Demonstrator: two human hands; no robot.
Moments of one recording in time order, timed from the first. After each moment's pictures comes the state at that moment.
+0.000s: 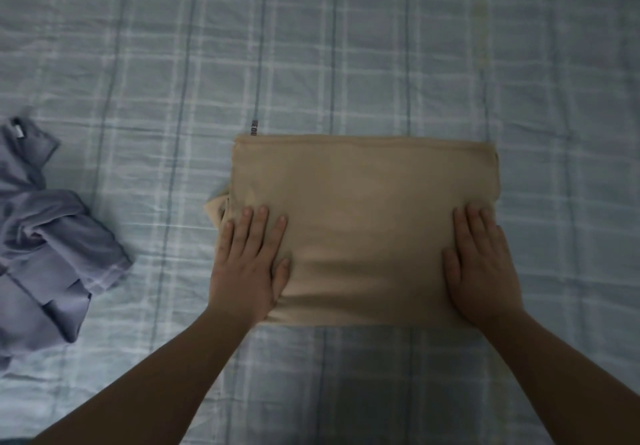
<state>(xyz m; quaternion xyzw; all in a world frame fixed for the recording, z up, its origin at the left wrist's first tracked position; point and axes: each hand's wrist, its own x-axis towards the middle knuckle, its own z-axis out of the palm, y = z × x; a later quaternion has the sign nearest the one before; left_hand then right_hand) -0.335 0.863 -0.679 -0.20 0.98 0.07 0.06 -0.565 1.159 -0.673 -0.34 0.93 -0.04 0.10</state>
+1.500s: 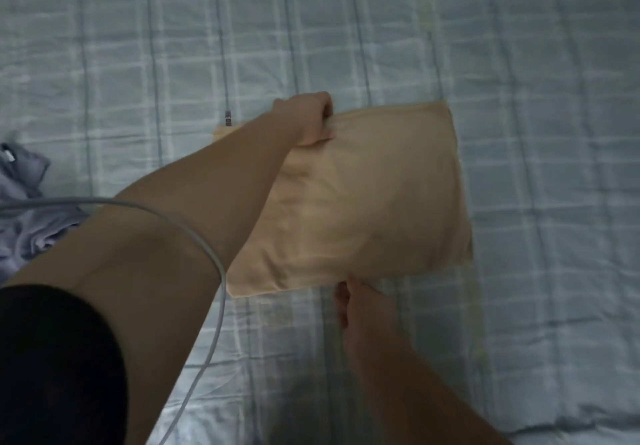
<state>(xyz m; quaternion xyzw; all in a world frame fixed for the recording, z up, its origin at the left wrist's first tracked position) -0.584 0.822 -0.632 -0.13 0.95 0.18 0.24 -0.370 1.059 -0.623 0.45 0.63 -0.52 0.35</state>
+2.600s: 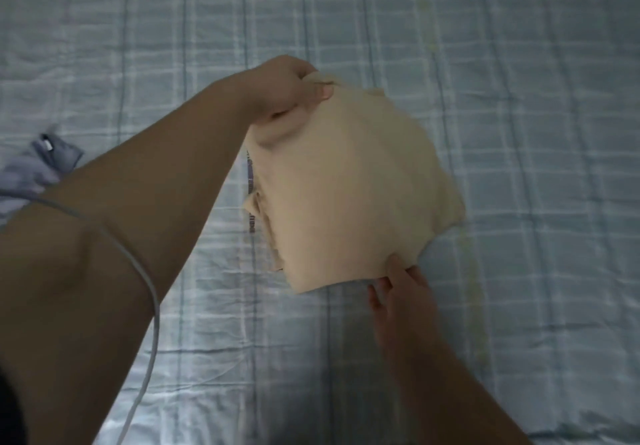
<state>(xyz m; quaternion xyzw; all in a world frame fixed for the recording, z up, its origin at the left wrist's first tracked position) -0.534 0.792 -0.511 -0.21 0.83 0.49 0.16 -0.389 1.084 -0.549 0.36 0.57 -0.68 0.28</state>
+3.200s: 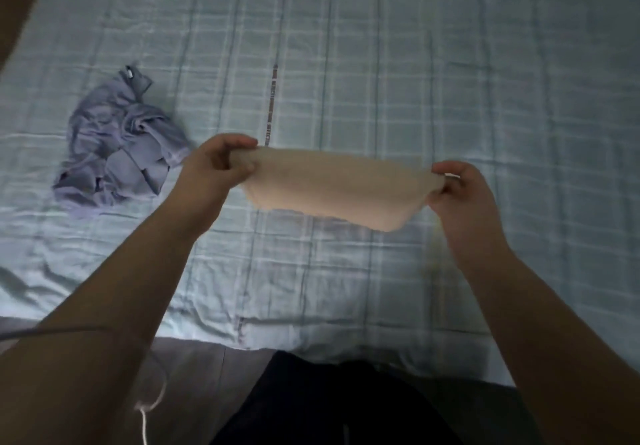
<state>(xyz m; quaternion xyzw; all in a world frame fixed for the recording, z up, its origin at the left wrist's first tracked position) -0.218 0.952 -0.449 -0.33 0.67 0.66 -0.12 -0.399 1.246 -0.458 -0.05 0.74 -0.63 0.25</state>
